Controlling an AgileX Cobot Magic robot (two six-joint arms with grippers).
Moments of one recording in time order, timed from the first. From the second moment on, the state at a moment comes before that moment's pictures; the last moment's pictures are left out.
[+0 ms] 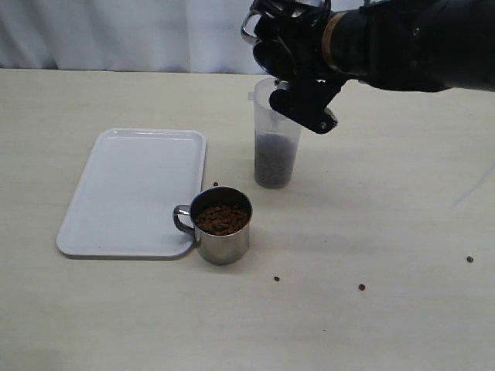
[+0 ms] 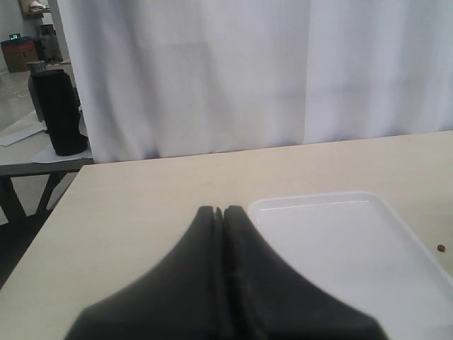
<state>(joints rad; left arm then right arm) -0.05 0.00 0.00 -0.08 0.18 0.18 0.67 1.73 -1.20 -1.44 0.23 -0.98</state>
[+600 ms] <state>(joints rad) -0.05 0.00 0.00 -0.08 0.18 0.18 0.75 1.73 -1.20 -1.50 0.39 -0.93</state>
